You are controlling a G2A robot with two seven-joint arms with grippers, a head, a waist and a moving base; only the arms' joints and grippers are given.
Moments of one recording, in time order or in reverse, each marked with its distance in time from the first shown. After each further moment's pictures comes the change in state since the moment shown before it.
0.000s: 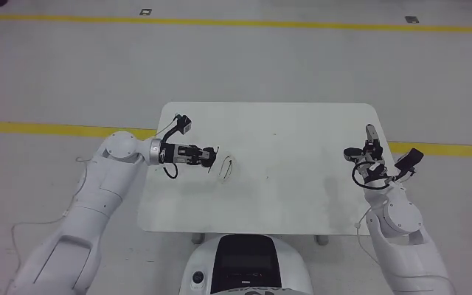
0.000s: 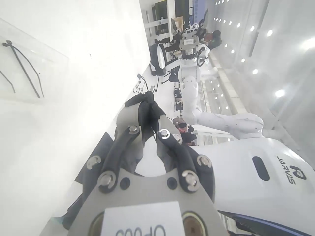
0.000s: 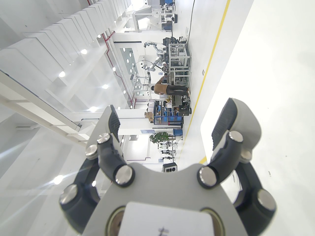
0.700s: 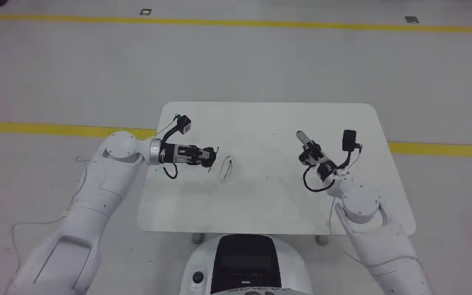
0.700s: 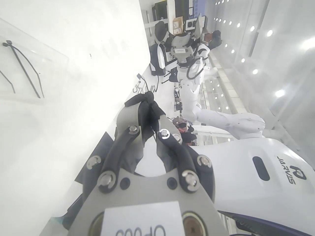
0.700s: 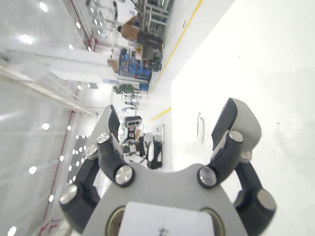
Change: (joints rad) left arm 0.000 0.000 0.000 0.000 0.000 0.000 0.000; right arm 0.207 -0.009 -0.309 0.068 -0.408 0.156 0.257
